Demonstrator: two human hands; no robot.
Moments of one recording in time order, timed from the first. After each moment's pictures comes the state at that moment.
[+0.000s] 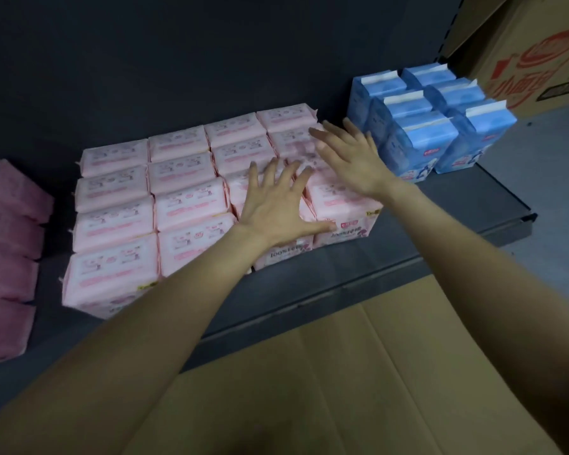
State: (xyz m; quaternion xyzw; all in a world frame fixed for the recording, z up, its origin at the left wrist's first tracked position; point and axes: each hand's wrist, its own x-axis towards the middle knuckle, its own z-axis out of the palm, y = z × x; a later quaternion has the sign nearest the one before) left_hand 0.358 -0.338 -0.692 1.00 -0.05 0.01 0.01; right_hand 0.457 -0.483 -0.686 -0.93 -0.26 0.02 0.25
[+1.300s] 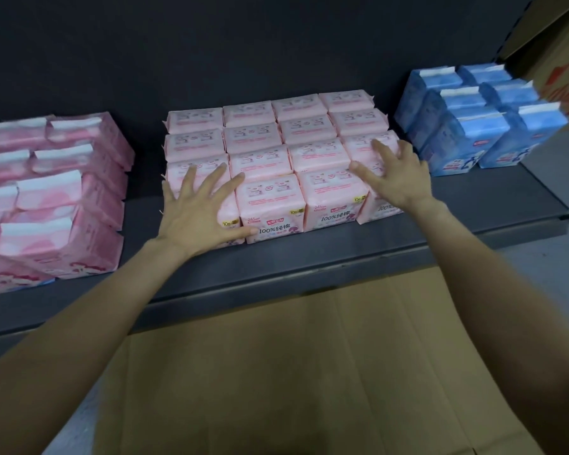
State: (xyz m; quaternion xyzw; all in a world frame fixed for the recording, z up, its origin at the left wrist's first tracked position) left_hand 0.208 -0.180 -0.703 0.99 0.11 0.00 -0.01; right_hand 0.394 -0.471 -0.707 -0.98 -0.16 -0.01 0.14
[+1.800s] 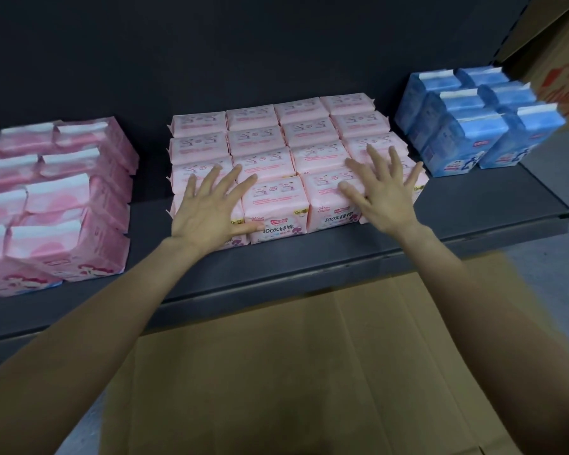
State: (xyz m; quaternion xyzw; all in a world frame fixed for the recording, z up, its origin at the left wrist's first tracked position) left_hand 0.216 -0.182 -0.705 1.00 0.03 0.01 -0.04; right_hand 0.353 -0.457 -0.721 -0.95 -0.25 -0.10 0.16
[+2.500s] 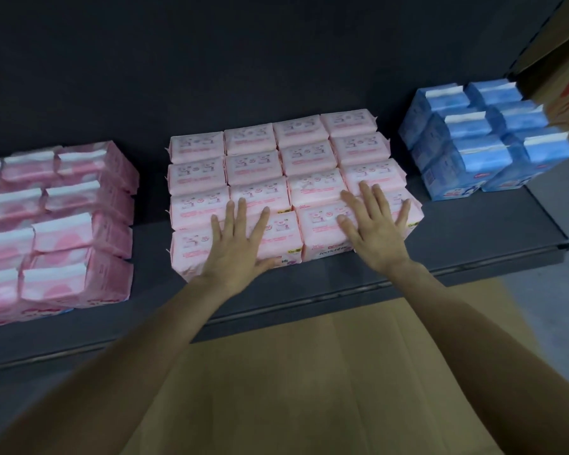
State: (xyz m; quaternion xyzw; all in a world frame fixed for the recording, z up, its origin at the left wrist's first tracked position) left_hand 0.235 -0.229 -0.689 0.99 0.06 -0.14 -0.01; right_hand 0.356 -0.455 -0.711 -0.96 -0.24 0.03 0.15
